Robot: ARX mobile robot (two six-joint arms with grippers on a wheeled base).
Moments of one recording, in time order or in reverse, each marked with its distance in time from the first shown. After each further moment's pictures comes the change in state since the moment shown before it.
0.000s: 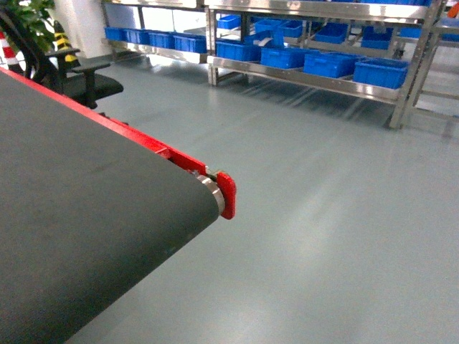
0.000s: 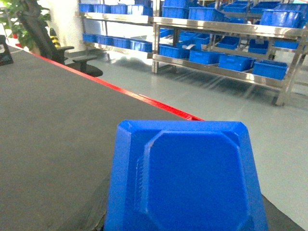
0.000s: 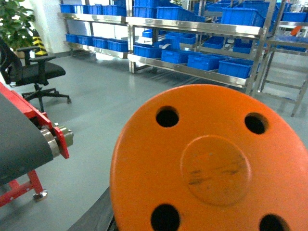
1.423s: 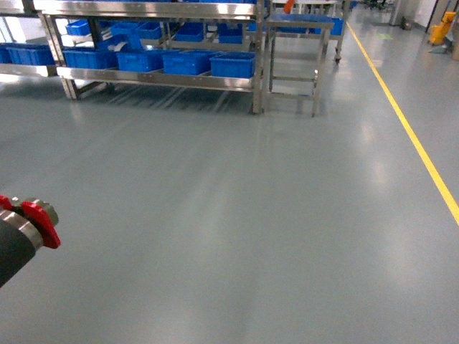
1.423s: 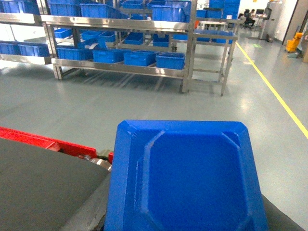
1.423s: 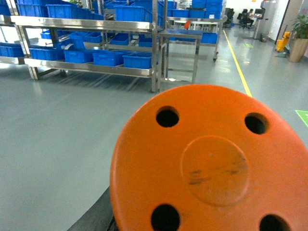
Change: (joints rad) left arm 0.000 0.000 0.000 0.000 0.000 0.000; right arm 0.000 0.000 0.000 0.000 0.000 0.000
